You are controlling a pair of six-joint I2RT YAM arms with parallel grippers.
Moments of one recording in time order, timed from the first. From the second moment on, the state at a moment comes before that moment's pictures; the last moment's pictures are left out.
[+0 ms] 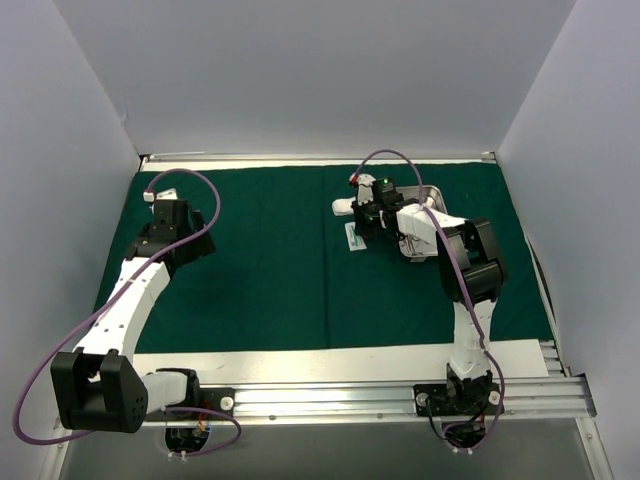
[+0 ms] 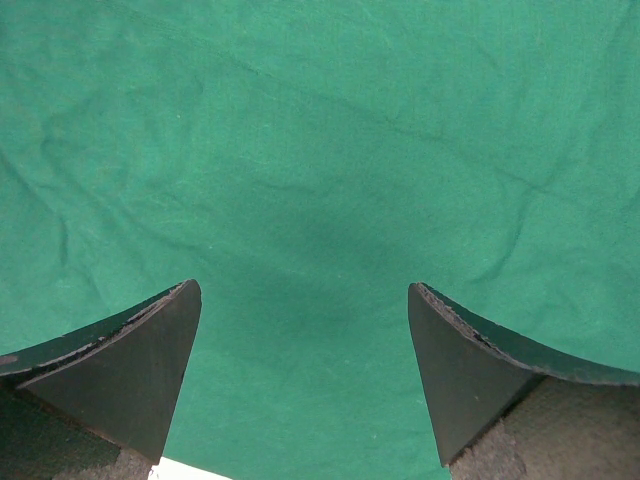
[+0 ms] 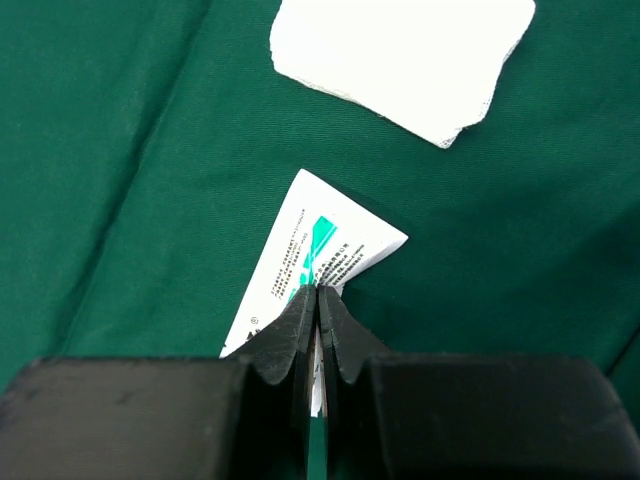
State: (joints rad) left arm -0.09 1.23 0.99 -0.62 -0.29 -0.40; right arm 0.34 2.05 1.34 -0.18 -0.24 -0.06
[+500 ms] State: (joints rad) left arm -0.09 1.23 0.99 -0.62 -0.29 -0.40; right arm 0.35 2.03 1.33 -0.18 -0.21 0.03
